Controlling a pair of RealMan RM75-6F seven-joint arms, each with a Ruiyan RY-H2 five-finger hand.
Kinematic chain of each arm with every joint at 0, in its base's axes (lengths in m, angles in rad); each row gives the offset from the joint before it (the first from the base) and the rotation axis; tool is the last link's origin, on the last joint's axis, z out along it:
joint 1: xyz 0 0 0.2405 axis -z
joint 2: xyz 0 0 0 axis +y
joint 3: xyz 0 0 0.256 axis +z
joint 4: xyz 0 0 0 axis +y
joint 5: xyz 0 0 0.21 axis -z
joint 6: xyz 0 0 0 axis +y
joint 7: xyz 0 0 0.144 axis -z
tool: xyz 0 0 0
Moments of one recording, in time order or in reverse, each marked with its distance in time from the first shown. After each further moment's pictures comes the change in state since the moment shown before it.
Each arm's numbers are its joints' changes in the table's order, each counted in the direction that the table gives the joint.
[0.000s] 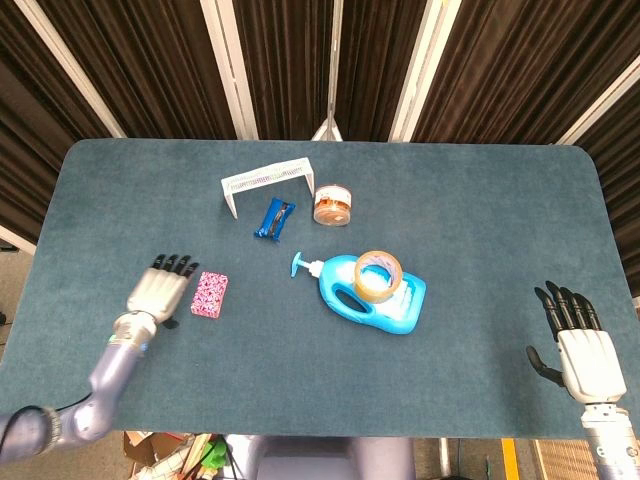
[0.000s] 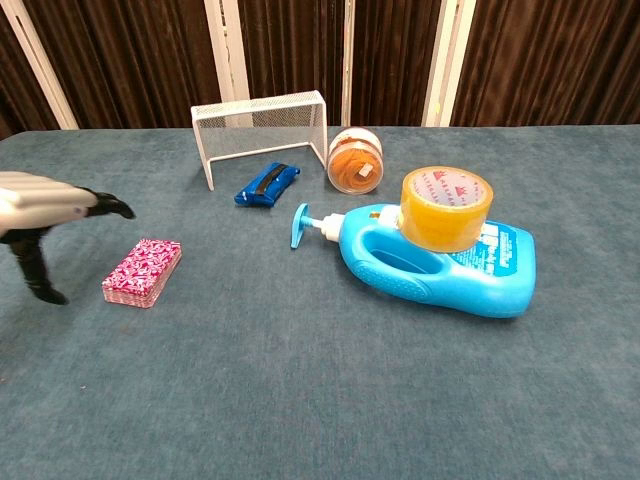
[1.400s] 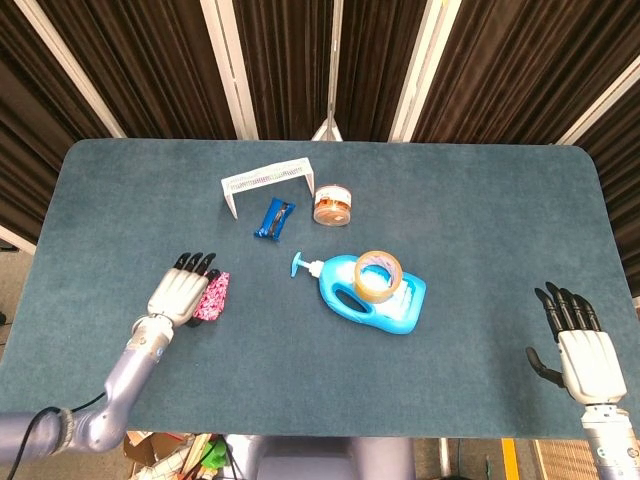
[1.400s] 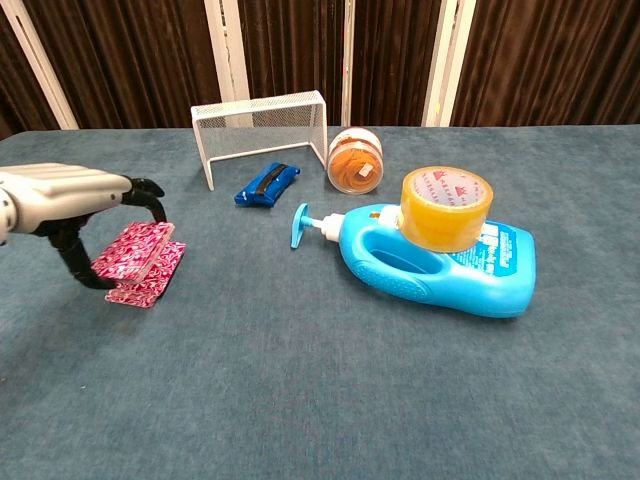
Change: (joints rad) left arm 0.042 -0.002 0.100 -0.072 -0.158 0.106 0.226; right arm 0.002 0.005 -0.001 -0.008 -0.004 -0.001 -0.013
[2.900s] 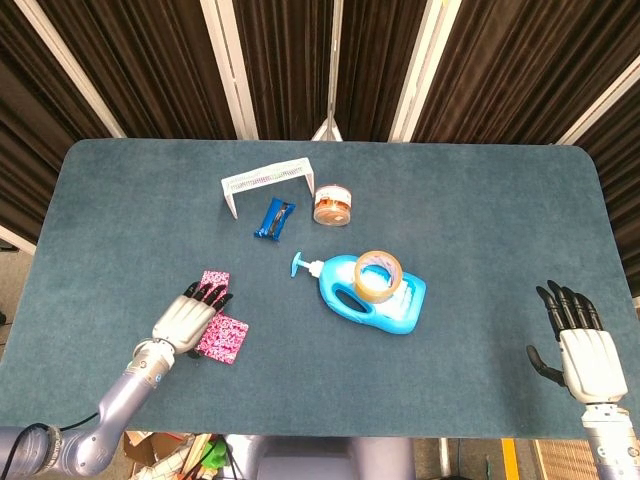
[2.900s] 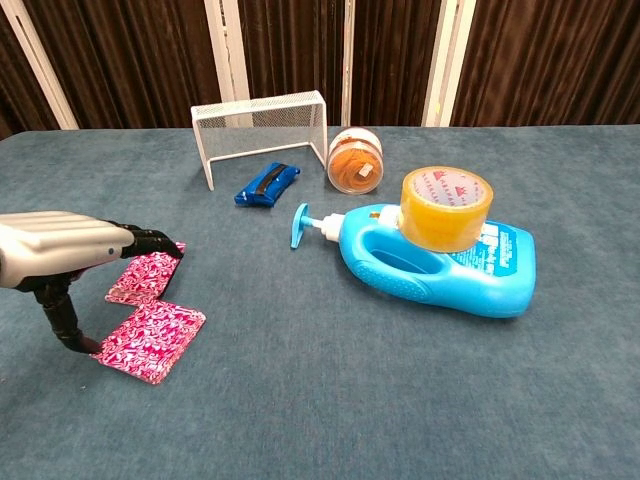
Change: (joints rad) left arm -0.005 0.019 0.085 -0.065 -0.036 -0.049 0.010; right arm 0.000 -0.004 0.005 0.001 -0.002 0.004 -0.006
